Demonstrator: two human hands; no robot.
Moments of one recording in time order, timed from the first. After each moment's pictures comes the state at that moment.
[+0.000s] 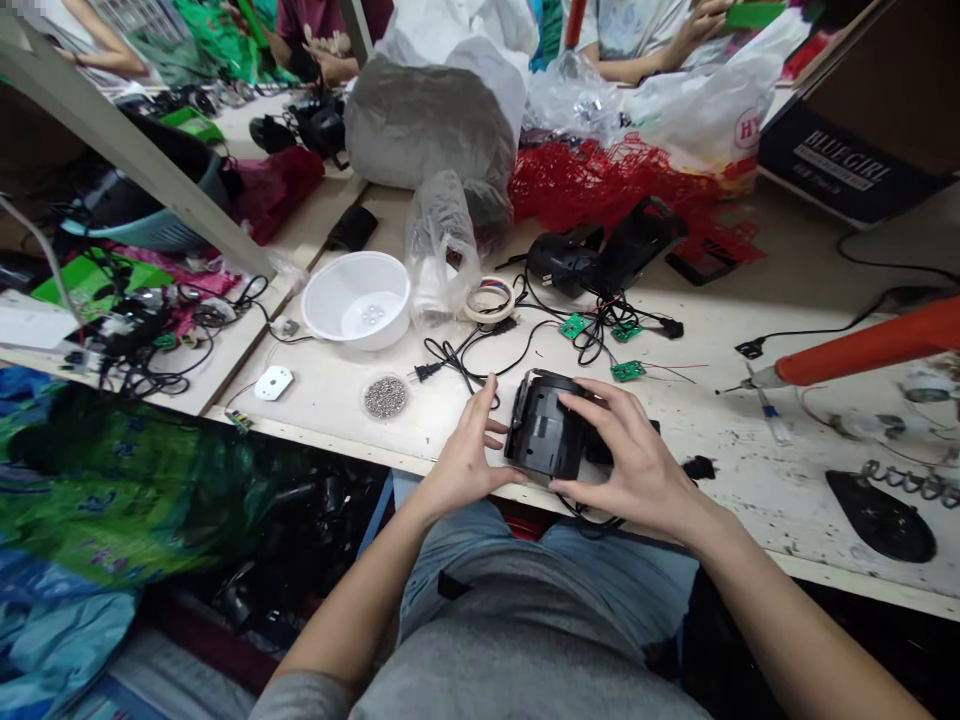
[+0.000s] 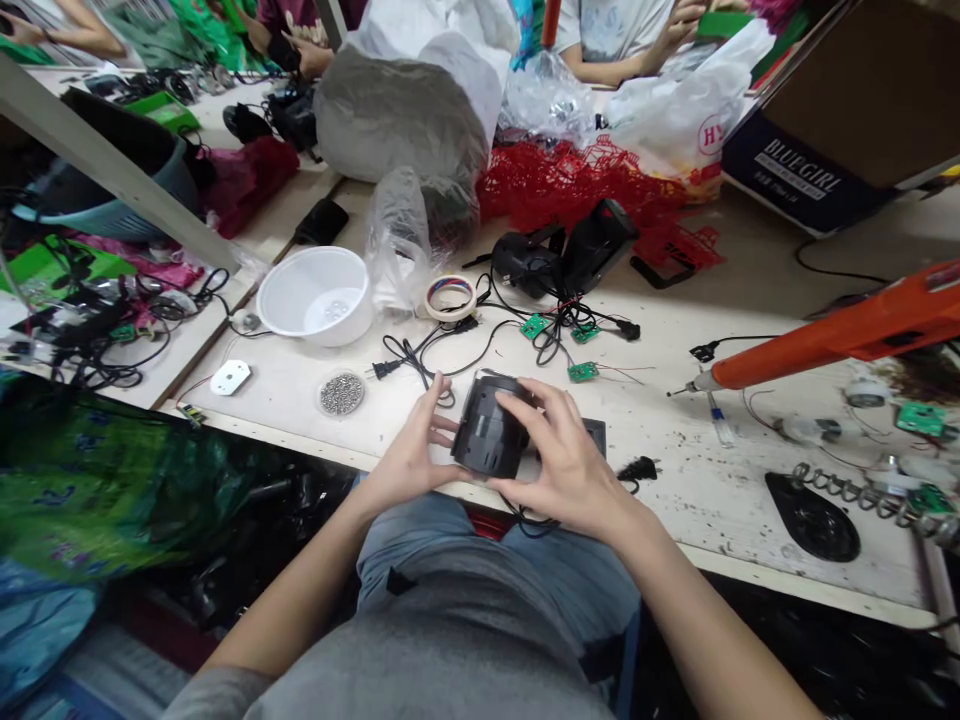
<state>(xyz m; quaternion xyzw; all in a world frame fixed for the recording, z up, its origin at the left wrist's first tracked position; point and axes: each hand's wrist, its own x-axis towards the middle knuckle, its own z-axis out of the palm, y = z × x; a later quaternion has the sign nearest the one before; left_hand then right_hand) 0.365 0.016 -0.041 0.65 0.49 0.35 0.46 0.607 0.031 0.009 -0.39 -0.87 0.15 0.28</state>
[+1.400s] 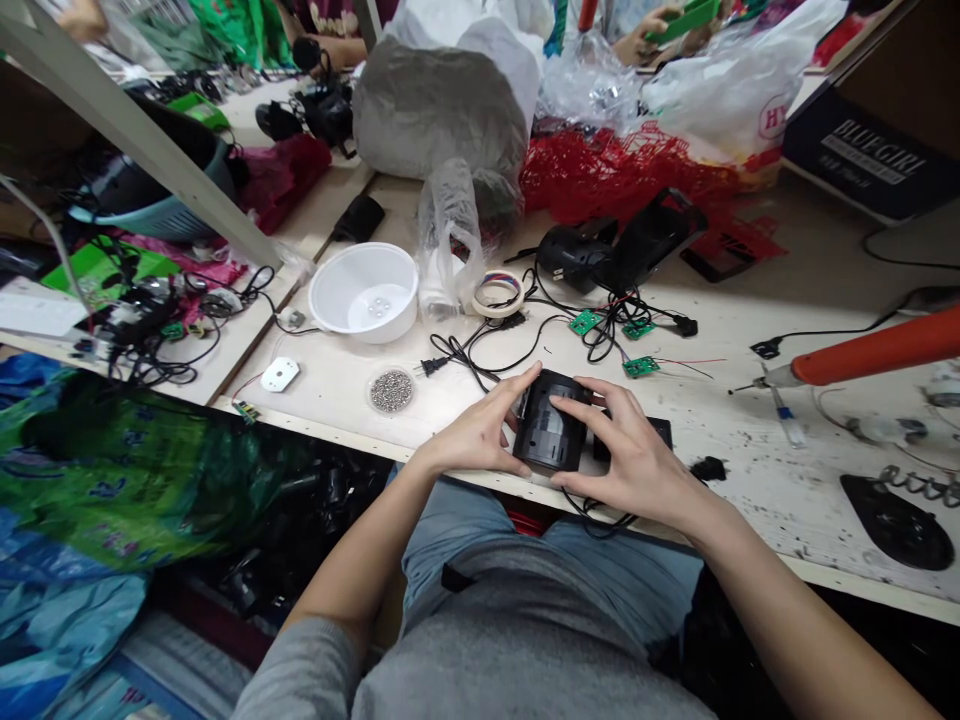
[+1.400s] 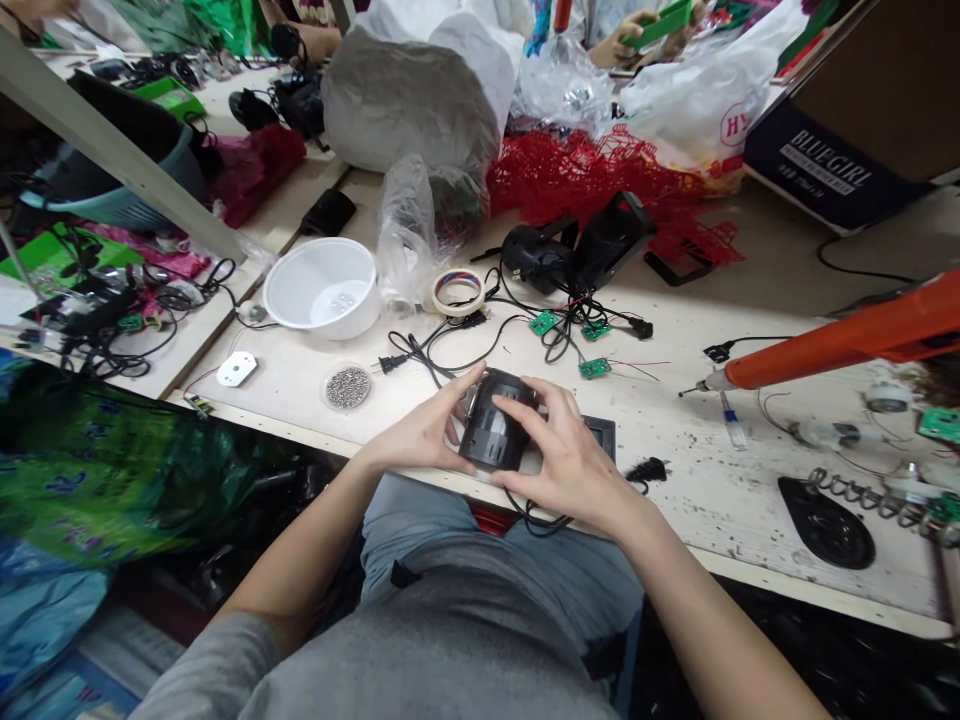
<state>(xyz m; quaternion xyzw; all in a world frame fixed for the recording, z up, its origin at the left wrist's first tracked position) 0.357 0.058 -0.024 0.70 0.38 0.26 0.54 0.606 0.038 -0.002 -0.40 -0.87 0.18 0.22</state>
